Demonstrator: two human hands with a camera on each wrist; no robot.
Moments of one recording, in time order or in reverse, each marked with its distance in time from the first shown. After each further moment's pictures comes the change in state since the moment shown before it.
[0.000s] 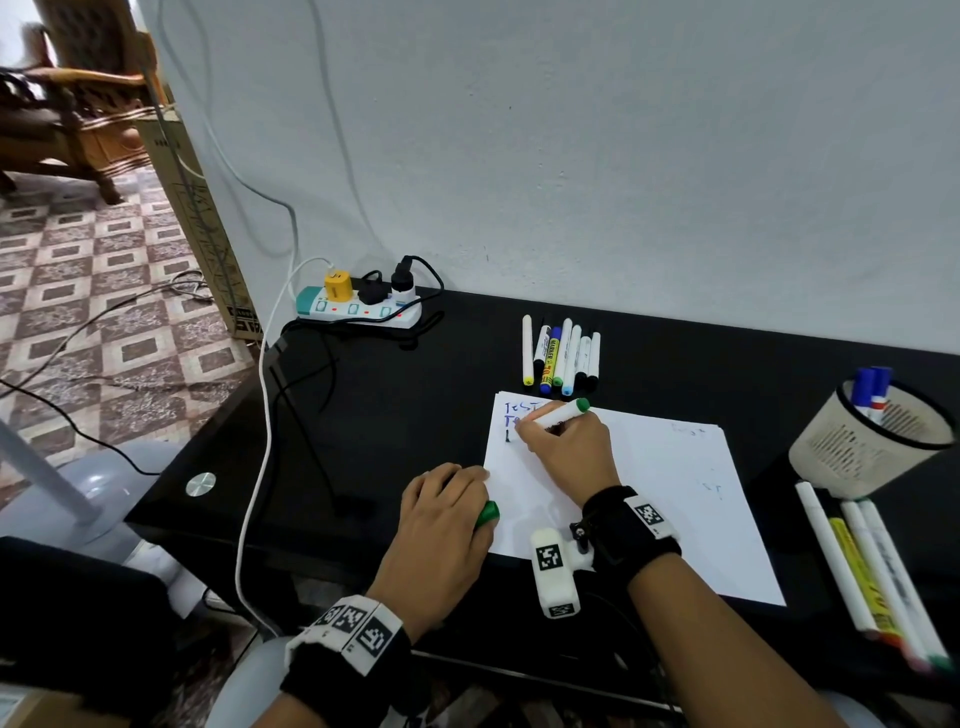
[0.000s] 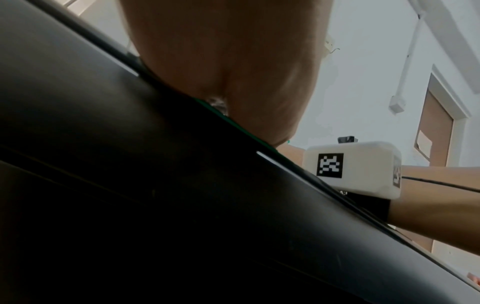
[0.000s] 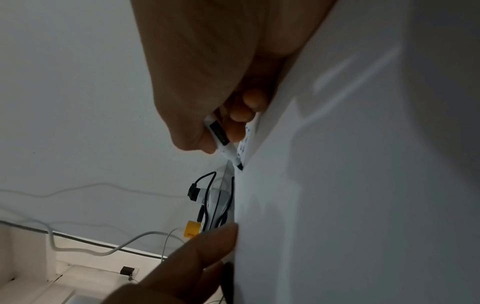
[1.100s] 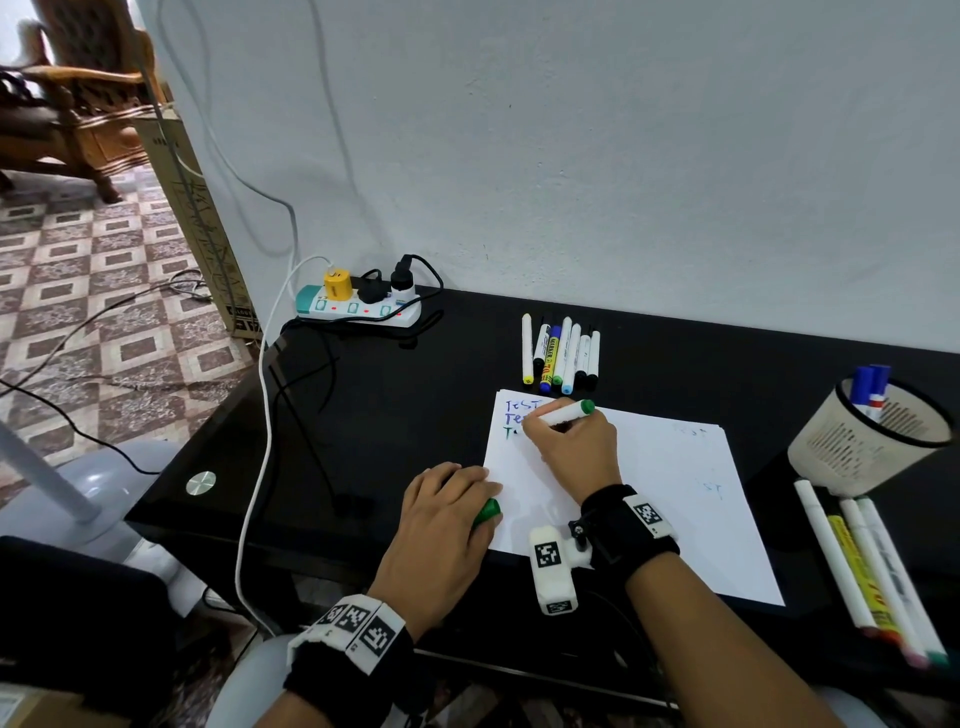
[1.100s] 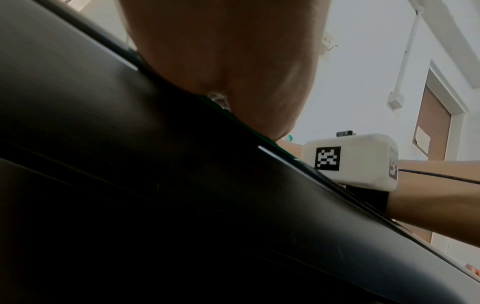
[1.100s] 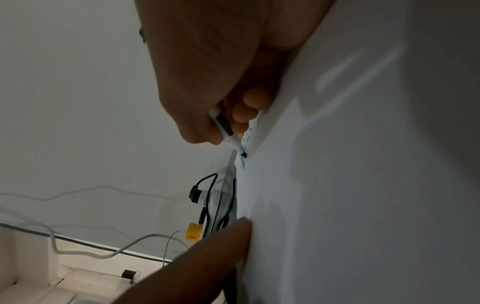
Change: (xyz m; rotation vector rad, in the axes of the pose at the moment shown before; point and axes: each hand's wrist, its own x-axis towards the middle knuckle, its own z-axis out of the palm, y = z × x) left_hand 0.000 -0.004 0.003 -0.081 0.015 0.002; right_hand -0.003 -0.005 -0.002 0.033 0.073 0.028
